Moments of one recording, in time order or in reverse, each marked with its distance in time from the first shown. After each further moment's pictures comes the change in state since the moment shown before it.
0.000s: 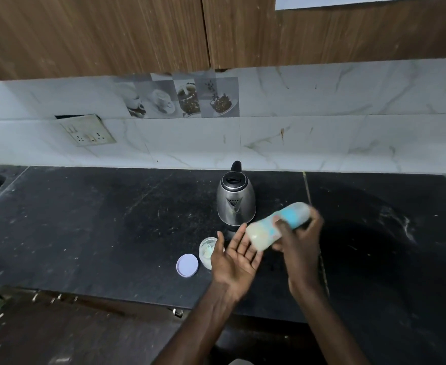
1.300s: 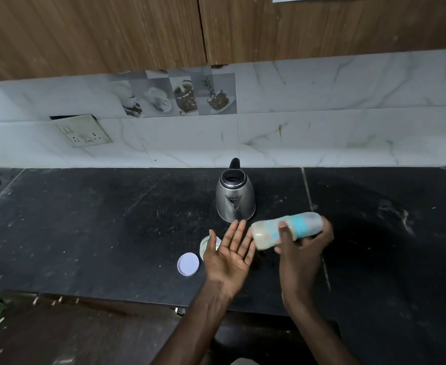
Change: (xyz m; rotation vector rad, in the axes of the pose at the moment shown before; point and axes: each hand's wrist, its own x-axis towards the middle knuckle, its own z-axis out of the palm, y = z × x) left_hand -0.008 0.013 -0.006 -0.064 -0.053 0.034; right_hand -0.025 0.007 0.002 -0.018 0.119 -0.058
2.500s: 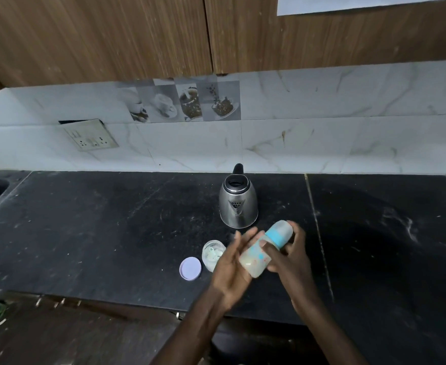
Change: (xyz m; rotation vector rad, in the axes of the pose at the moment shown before) left_hand -0.001 -0.002 -0.006 0.367 -0.072 -0.038; right_hand 0.014 0.024 -0.011 -0.196 -0.367 0.104
